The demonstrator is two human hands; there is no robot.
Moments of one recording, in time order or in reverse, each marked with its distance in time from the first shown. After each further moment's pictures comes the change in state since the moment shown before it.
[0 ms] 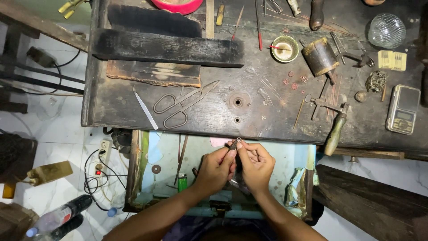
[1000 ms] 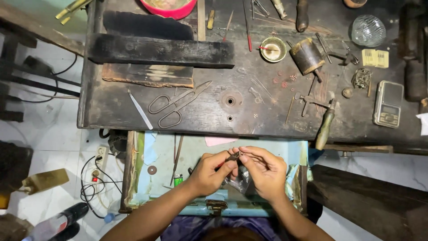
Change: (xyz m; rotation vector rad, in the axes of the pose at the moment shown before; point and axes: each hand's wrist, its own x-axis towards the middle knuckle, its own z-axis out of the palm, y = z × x) left_hand -0.009 0.027 -0.017 0.081 -0.306 0.385; right_hand -0.005 -0.059 -0.044 -0.043 -0.311 -0.231
